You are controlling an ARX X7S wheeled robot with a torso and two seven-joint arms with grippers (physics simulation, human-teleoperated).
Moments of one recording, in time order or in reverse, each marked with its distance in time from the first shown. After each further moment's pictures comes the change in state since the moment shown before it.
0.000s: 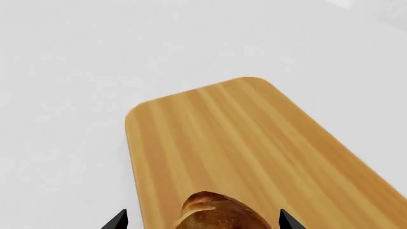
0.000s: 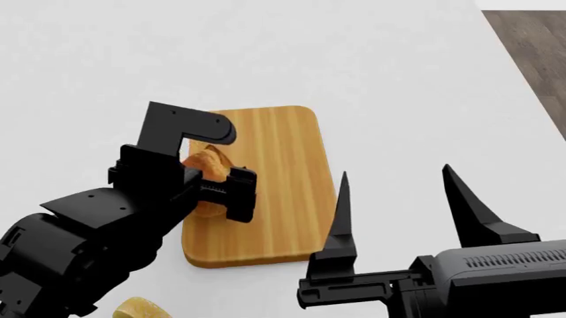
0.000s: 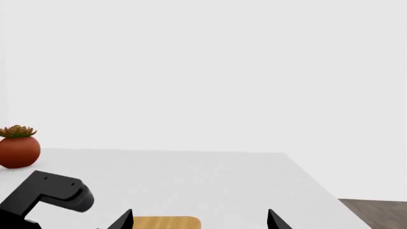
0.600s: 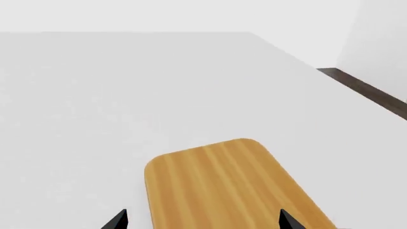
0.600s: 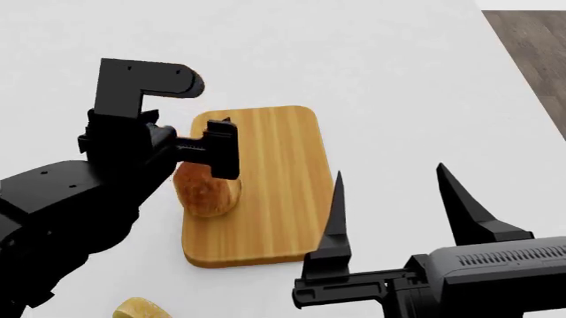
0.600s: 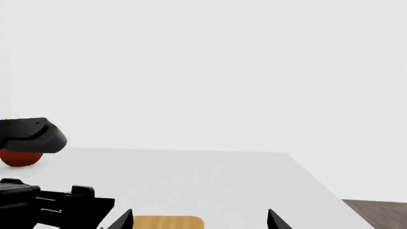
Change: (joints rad) left arm 0.006 -0.079 -0.086 0.284 -0.130 -0.083 -0.122; right arm 0.009 0.006 -0.018 0.003 0.004 0.000 0.007
